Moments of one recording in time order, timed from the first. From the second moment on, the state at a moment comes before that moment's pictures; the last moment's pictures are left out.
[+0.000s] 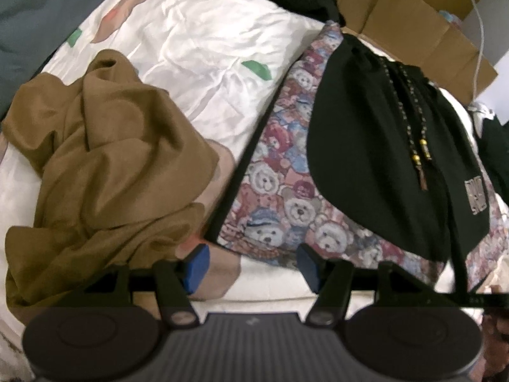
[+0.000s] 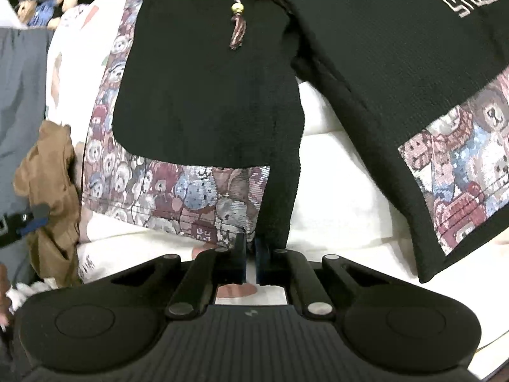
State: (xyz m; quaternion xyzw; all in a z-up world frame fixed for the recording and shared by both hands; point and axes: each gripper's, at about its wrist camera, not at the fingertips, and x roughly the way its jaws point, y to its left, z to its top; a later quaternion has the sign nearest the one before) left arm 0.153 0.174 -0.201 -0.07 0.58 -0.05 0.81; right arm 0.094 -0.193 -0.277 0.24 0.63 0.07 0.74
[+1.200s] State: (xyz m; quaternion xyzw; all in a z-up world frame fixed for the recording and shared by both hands) left arm 0.197 0.183 -0.268 -0.05 0.62 -0.07 0.78; right arm 0.108 -0.219 -0.223 0.20 0.57 0.08 0.79
